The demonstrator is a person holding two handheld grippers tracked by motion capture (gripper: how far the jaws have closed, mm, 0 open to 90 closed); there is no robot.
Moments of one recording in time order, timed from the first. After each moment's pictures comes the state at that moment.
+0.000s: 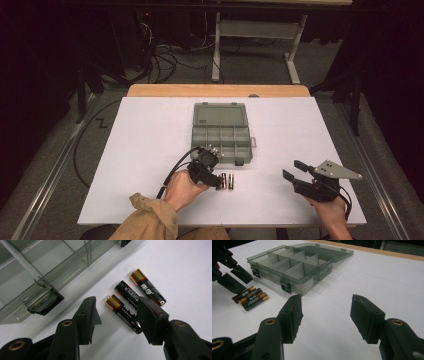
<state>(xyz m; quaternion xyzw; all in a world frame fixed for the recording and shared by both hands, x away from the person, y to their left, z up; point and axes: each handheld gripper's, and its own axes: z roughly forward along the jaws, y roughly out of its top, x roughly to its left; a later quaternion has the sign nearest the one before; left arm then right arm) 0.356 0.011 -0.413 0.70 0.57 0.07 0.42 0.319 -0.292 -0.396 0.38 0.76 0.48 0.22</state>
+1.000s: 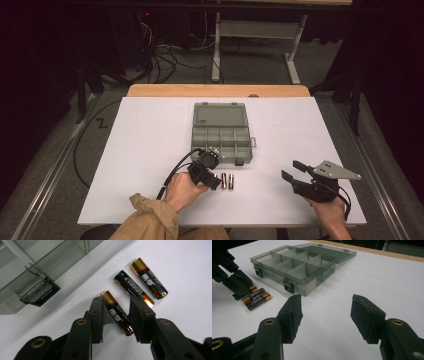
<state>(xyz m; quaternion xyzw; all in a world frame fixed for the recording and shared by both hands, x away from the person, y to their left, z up) 0.355 0.012 -0.416 0.71 0.58 0.06 0.39 0.319 -0.289 -0.396 0.37 0.77 0.48 0.22</state>
